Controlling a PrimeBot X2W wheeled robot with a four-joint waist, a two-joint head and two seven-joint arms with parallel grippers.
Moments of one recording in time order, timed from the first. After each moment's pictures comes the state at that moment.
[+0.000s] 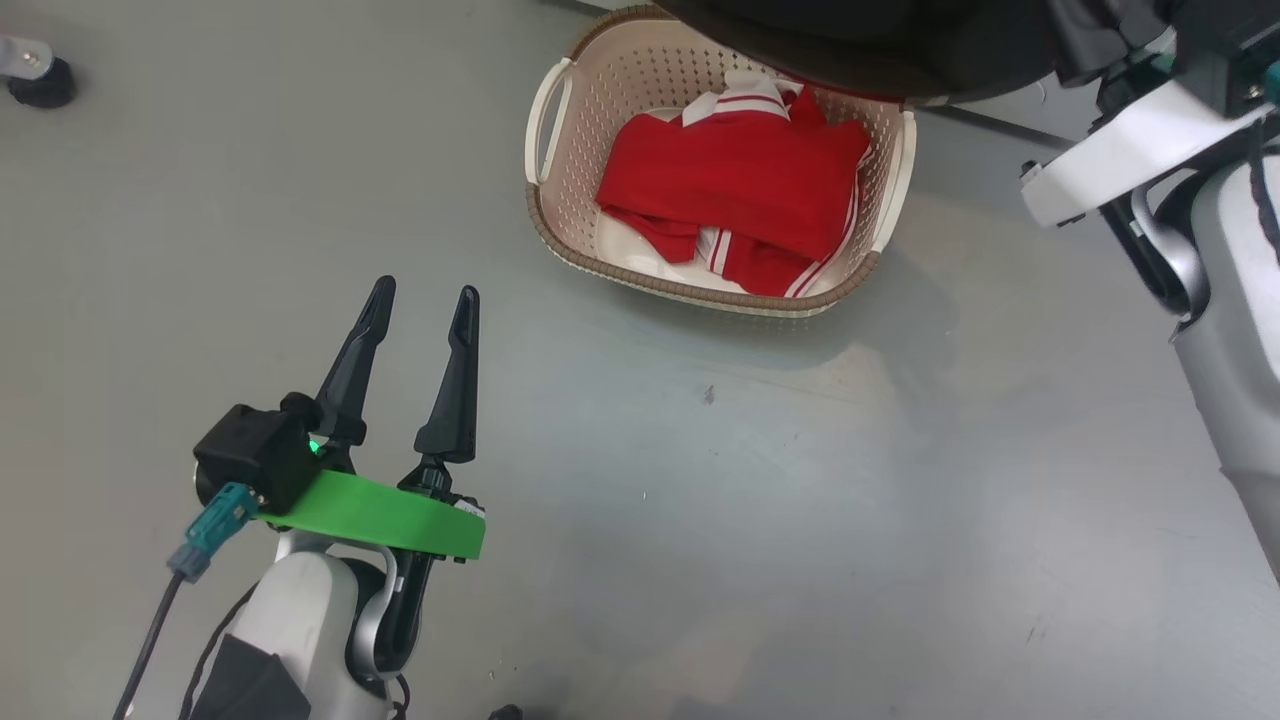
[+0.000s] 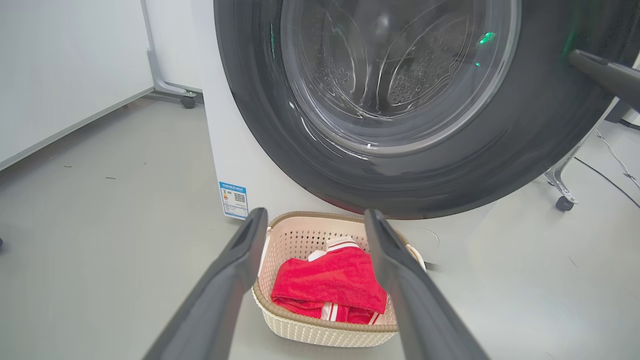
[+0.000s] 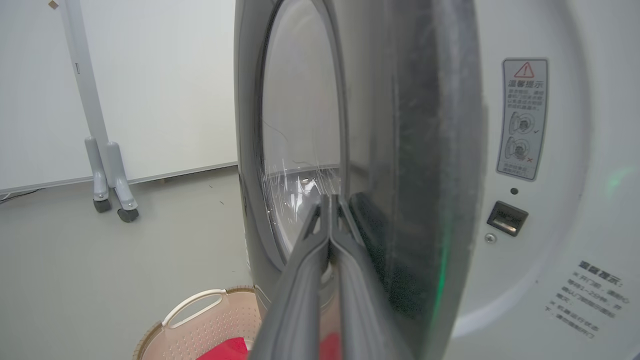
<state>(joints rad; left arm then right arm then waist) -0.30 0.03 -0.28 0.14 -0.49 -0.12 -0.25 -0.81 -0.34 0.41 0.28 0.26 0.13 -0.16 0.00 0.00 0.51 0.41</state>
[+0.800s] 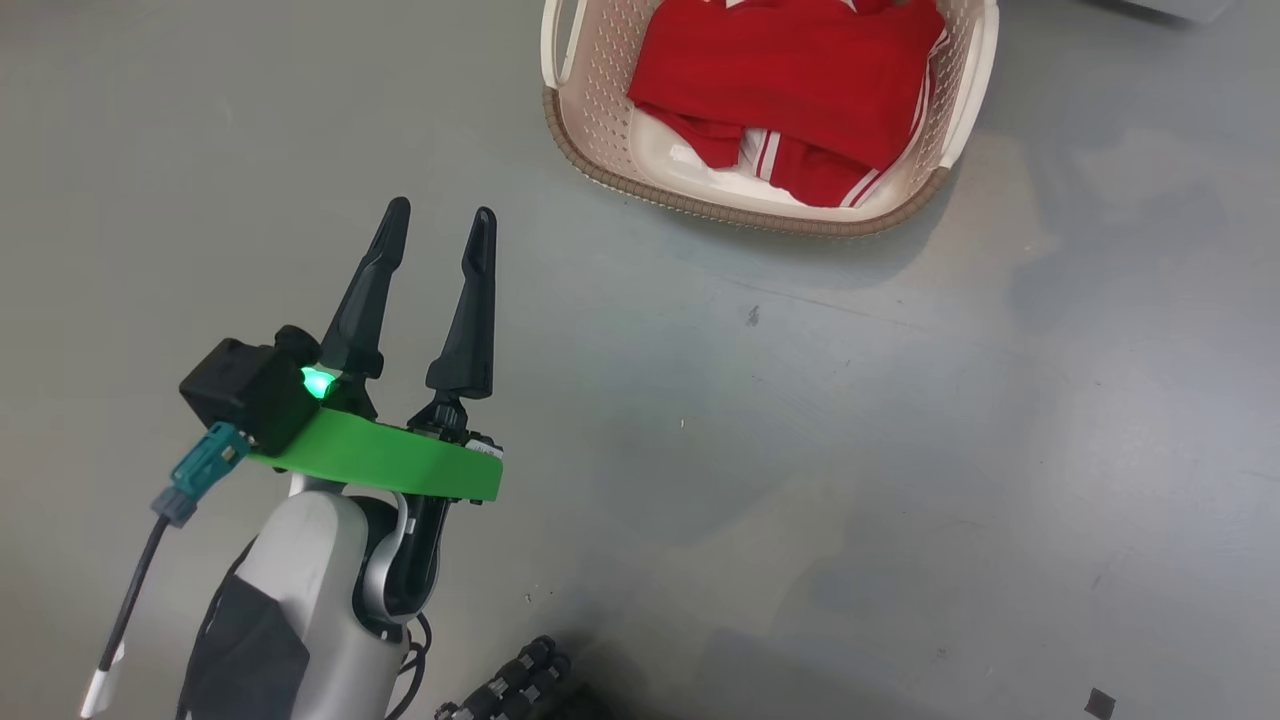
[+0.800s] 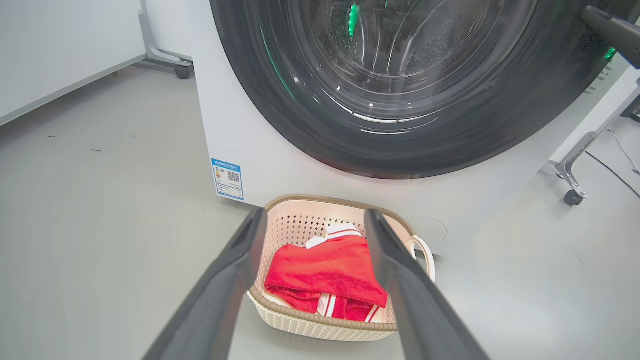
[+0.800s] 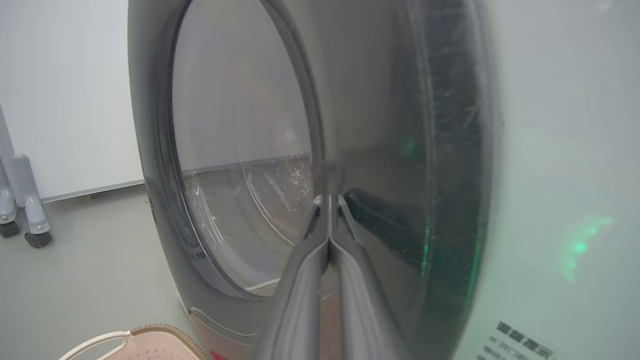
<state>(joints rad) -0.39 0.02 -0.33 0.12 -0.58 -0.12 -0.25 -1.14 -0.42 0.35 0.36 0.23 0.12 -0.10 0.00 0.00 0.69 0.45</state>
